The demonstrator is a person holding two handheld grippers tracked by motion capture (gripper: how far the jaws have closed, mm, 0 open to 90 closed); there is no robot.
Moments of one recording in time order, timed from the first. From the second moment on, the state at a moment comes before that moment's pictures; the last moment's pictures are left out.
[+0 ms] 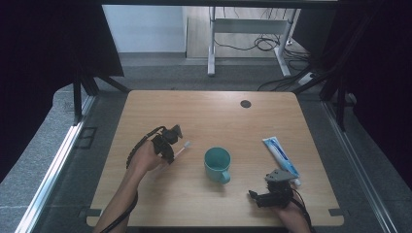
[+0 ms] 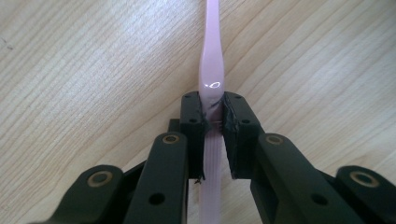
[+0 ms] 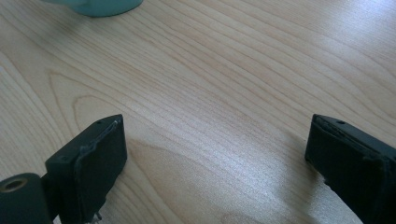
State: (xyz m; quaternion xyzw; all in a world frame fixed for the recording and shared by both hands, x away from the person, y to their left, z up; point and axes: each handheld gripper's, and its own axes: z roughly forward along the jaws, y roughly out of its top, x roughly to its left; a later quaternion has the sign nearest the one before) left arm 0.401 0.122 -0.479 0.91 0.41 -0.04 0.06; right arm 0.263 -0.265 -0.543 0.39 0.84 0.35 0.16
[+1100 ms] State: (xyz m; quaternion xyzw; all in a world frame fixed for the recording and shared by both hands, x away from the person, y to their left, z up) left arm 0.391 0.114 -0.428 0.91 0.38 0.00 0.16; right arm 0.263 -0.265 -0.543 0.39 0.84 0.35 0.16
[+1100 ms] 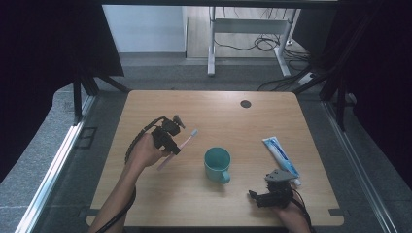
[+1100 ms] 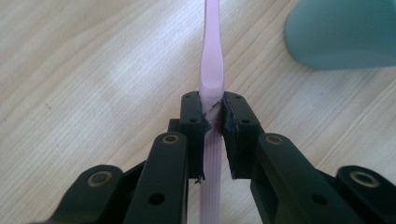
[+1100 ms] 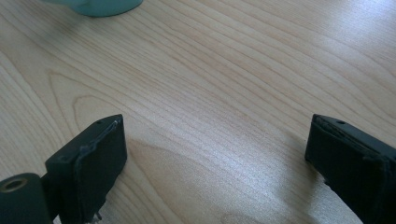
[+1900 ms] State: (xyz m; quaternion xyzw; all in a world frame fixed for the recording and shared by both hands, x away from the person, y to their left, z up) left arm 0.379 0.097 -0.395 0.91 0.33 0.02 0.26; right arm 0.263 -0.265 -0.543 0.39 0.84 0.35 0.16
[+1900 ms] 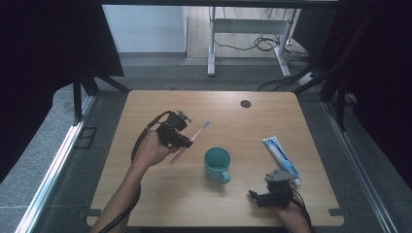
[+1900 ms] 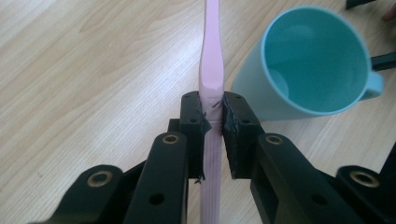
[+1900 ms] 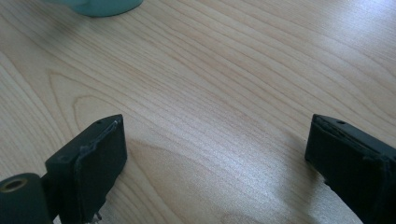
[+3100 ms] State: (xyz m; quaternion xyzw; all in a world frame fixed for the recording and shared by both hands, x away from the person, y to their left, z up) left arm 0.365 0.063 -0.364 0.88 0.27 0.04 0.38; right arm 0.263 -0.265 -0.543 0.39 0.84 0.35 0.16
